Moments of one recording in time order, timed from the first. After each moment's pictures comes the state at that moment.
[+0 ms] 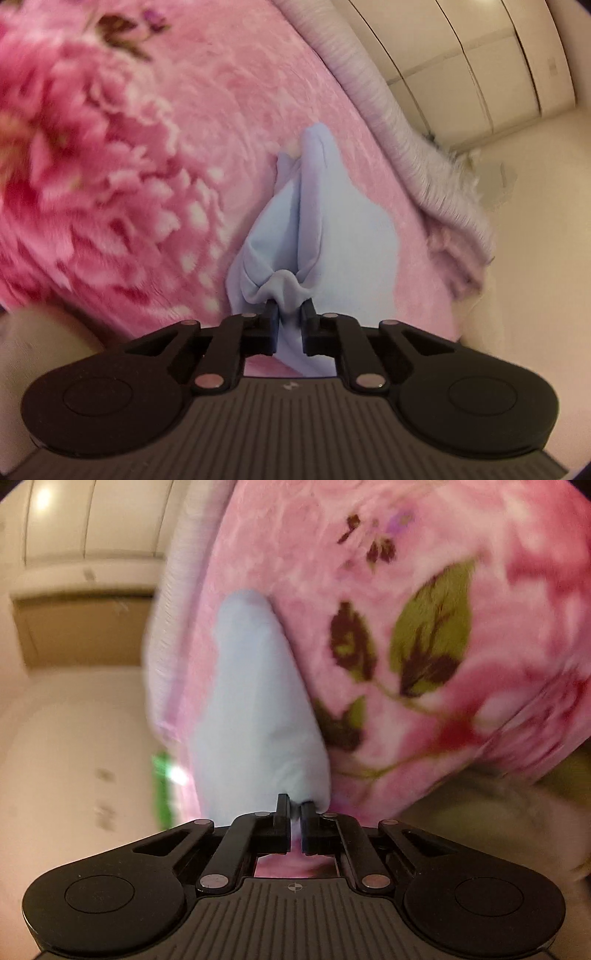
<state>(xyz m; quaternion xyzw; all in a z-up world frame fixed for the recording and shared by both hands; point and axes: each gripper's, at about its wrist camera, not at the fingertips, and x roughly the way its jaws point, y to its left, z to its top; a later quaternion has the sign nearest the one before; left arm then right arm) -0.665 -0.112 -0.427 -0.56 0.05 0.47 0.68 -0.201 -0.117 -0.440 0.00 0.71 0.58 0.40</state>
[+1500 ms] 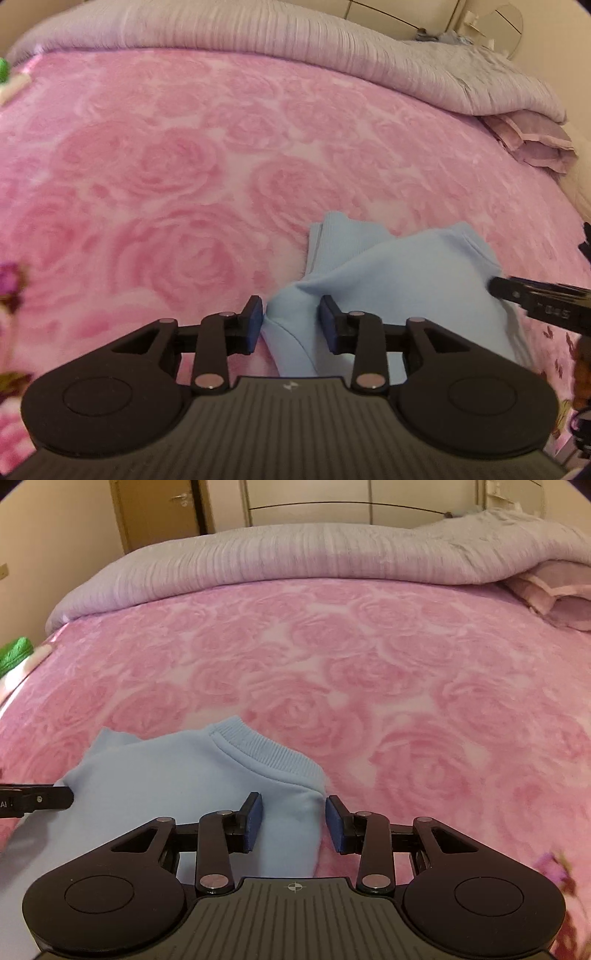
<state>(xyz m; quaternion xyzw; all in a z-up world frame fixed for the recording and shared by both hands) -0.598 0.047 -0.391 -0.34 0.29 0.54 0.72 -0.305 0.022 -0.403 -0.26 0.31 0.70 0.59</state>
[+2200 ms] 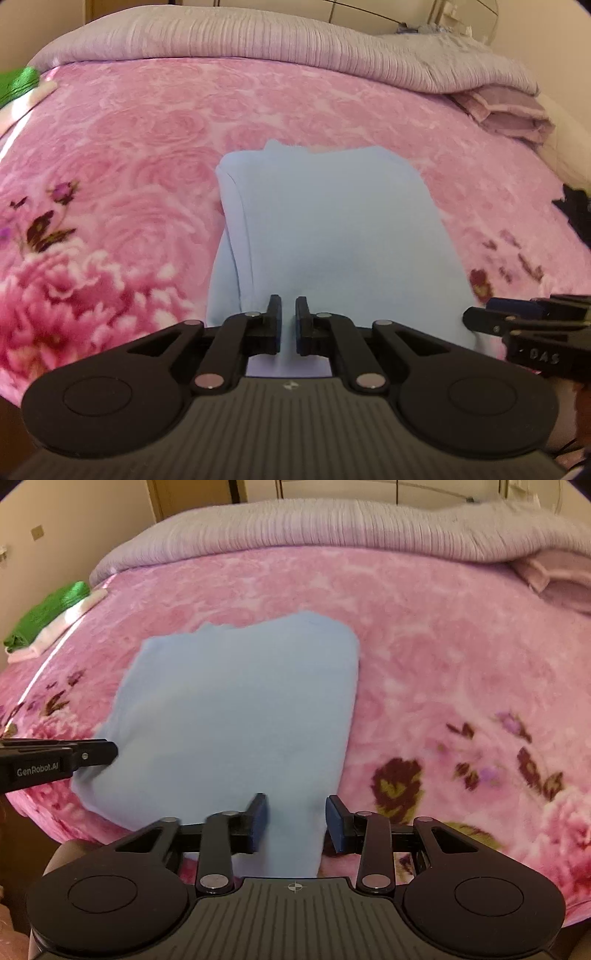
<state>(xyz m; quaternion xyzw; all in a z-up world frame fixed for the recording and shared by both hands) -0.574 -0.101 -0.363 -0.33 0.29 0.54 0.72 -0.335 -0.128 -0.372 -0.31 0.31 0.70 0.56</state>
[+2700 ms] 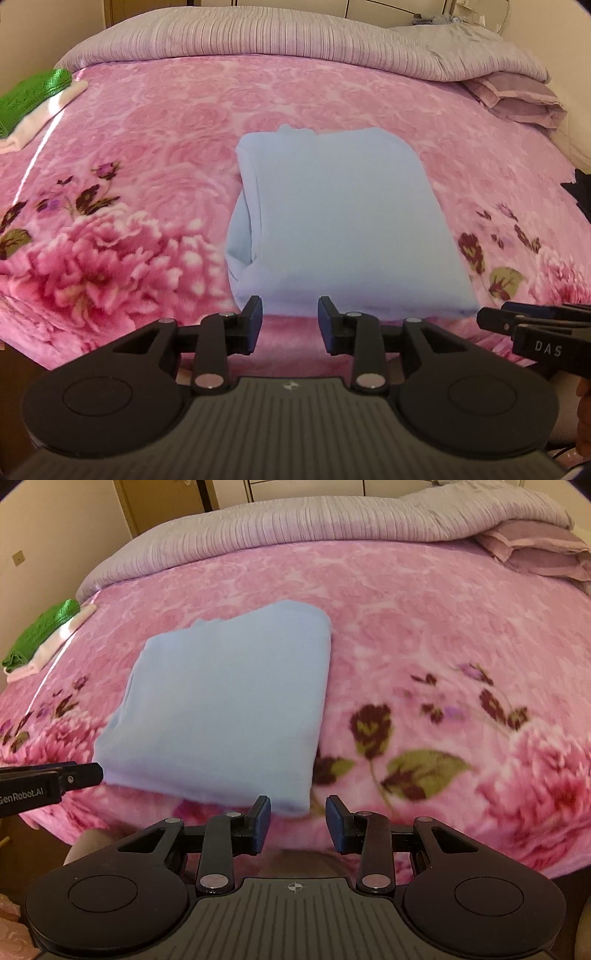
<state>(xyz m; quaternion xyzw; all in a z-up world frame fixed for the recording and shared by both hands) -0.564 -0.165 -0.340 -0.31 0.32 0.56 0.69 -0.316 -0.185 -0.367 -0.28 0.36 0.68 0.57</state>
